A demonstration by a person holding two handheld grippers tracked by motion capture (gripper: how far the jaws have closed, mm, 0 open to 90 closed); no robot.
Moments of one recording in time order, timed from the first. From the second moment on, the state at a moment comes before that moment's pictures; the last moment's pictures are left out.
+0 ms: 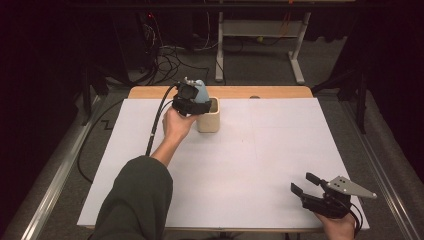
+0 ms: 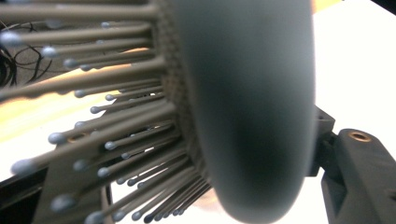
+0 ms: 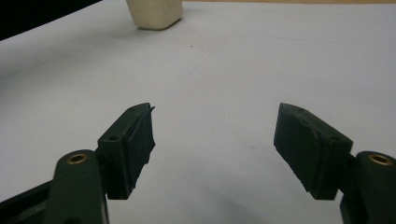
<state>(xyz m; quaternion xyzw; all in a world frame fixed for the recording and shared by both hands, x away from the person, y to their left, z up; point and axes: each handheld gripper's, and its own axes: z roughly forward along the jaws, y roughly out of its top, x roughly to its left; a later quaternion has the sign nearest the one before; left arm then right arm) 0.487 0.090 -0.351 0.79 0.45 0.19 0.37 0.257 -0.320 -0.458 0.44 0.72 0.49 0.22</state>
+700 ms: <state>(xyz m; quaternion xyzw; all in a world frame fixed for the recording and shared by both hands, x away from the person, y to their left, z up) 0.478 0.110 -0.356 0.78 0.45 0.18 0.39 0.257 -0.320 -0.458 0.43 0.72 0.49 0.22</state>
